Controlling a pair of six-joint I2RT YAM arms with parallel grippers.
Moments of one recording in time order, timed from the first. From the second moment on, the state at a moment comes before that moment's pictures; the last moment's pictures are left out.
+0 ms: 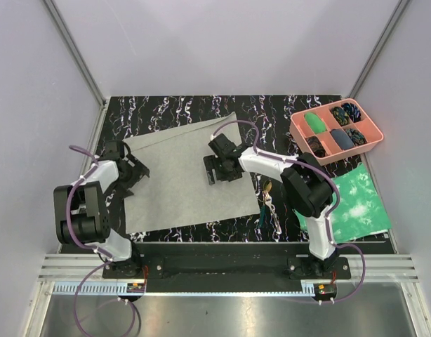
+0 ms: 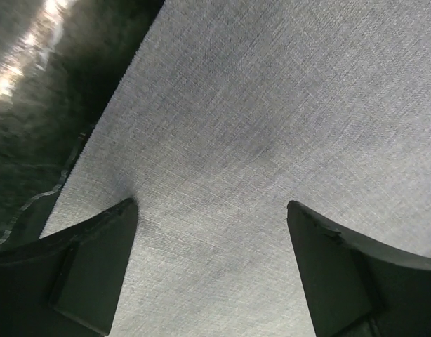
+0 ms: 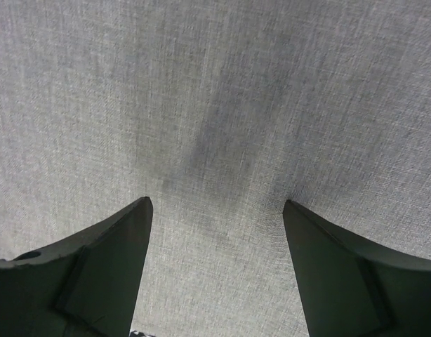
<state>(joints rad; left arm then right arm) 0.14 1.54 0.85 -0.48 0.02 -0.75 0.75 2.05 1.47 -0.50 0.02 0.46</state>
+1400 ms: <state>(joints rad) 0.22 2.28 1.69 -0.27 0.11 -0.82 0.76 1.95 1.26 -0.23 -0.07 0.53</state>
